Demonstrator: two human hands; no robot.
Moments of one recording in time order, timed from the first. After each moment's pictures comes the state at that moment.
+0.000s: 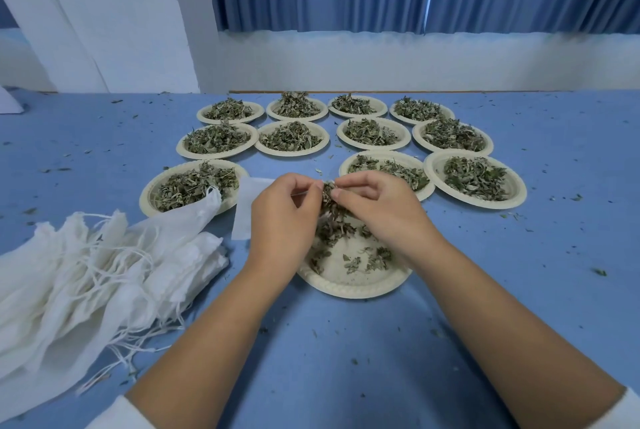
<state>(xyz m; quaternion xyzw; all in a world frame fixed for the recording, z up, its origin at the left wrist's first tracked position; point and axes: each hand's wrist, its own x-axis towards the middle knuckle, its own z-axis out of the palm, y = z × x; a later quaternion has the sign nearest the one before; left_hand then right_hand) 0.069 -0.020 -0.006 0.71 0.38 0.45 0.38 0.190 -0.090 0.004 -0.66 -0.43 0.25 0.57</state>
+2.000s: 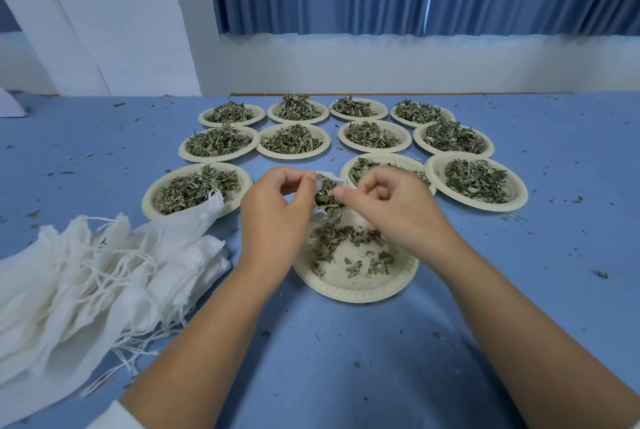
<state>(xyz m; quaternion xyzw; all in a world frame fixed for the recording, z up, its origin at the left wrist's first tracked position) 0.059 -0.020 0.006 0.70 0.36 0.49 0.38 0.188 -0.109 0.023 -0.70 -0.48 0.18 0.50</state>
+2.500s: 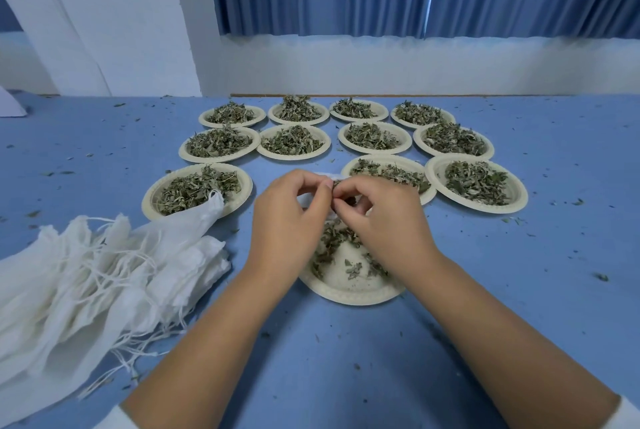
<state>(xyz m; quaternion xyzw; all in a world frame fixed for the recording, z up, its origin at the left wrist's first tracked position) 0.061 -0.029 0.007 0.75 0.34 0.46 0.34 0.179 -0.098 0.005 -0.68 -0.58 -0.07 0.44</state>
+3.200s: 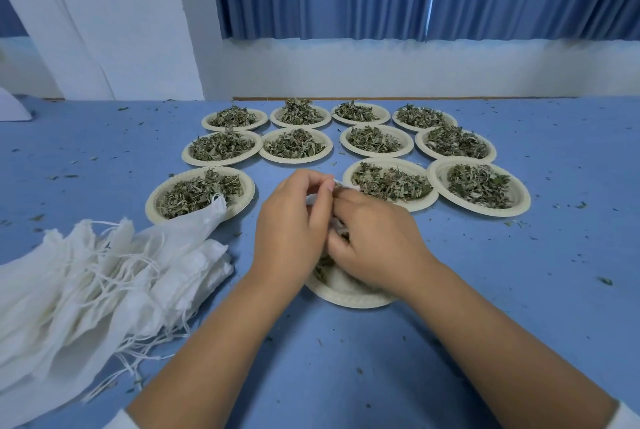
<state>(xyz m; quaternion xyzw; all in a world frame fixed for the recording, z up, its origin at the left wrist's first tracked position) 0.060 -0.033 0.006 0.78 0.32 0.47 0.27 0.170 -0.095 0.002 -0.71 -0.65 -0.13 0.23</state>
